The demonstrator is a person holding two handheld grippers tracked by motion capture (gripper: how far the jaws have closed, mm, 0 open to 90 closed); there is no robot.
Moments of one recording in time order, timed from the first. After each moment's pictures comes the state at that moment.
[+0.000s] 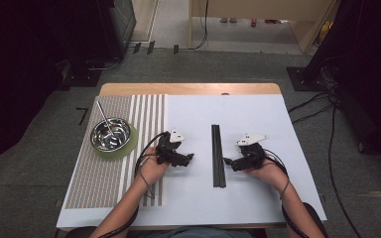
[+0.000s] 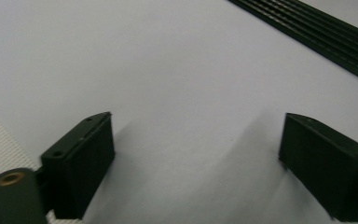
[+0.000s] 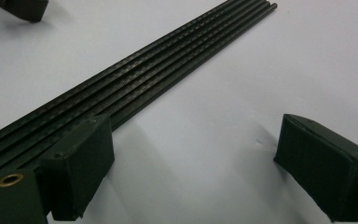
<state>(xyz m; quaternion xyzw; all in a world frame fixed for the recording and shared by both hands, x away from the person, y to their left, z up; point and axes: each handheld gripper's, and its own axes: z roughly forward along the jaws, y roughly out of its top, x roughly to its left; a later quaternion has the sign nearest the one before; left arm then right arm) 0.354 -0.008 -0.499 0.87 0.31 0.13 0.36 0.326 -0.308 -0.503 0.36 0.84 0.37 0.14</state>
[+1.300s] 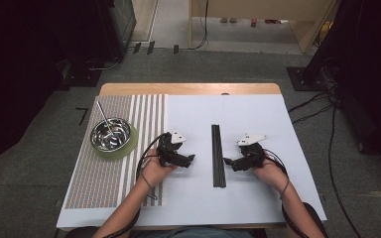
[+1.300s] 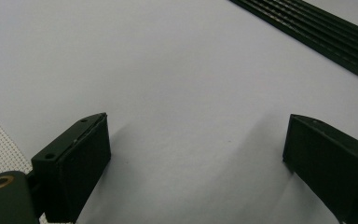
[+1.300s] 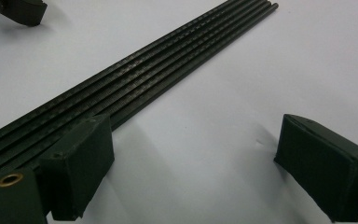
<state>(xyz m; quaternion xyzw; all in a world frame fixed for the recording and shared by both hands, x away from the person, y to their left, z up) 0.352 -0.010 -0.499 0.87 0.32 0.13 0.36 0.326 -0.308 -0.503 0.36 0.84 0.37 0.14</state>
